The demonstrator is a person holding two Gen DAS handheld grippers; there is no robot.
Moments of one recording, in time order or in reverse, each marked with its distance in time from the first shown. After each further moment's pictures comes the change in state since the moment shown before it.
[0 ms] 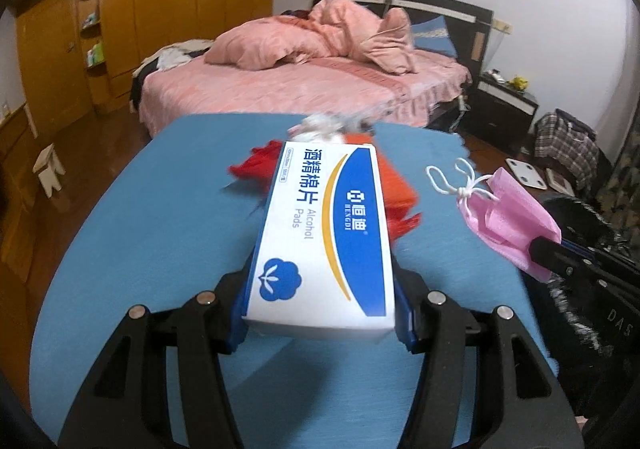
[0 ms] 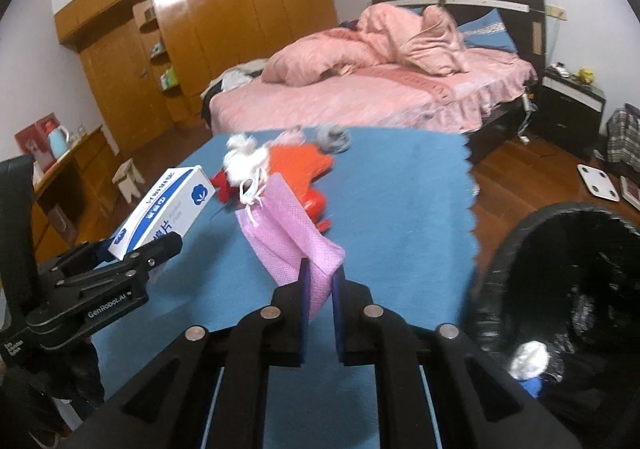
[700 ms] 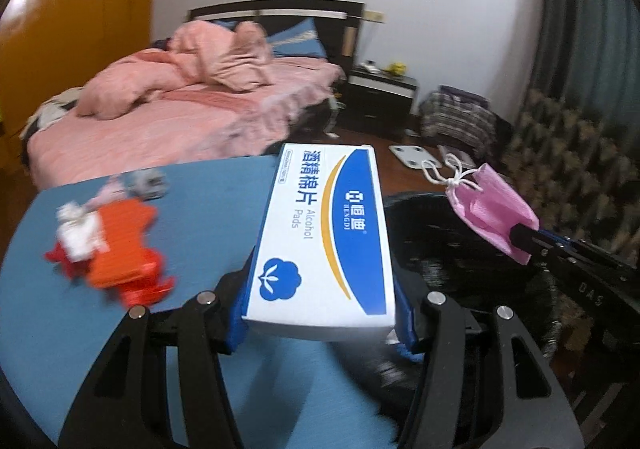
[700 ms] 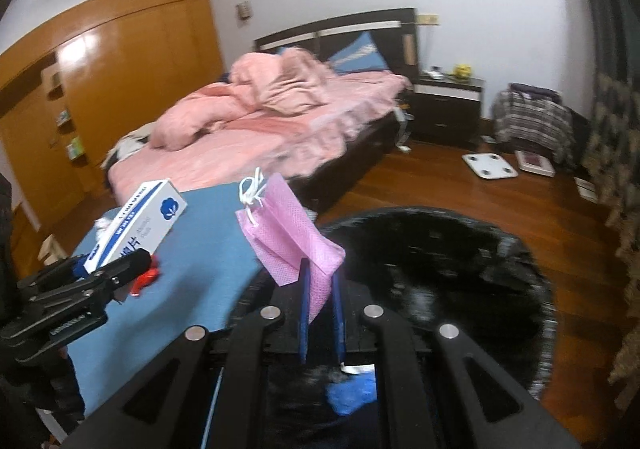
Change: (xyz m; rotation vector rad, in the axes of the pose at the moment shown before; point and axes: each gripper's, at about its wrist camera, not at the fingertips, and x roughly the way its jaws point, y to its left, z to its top) left arm 0.003 -0.194 0.020 0.222 -0.036 -0.378; right arm -0.111 -0.166 -0.019 0.224 -0.139 -0.349
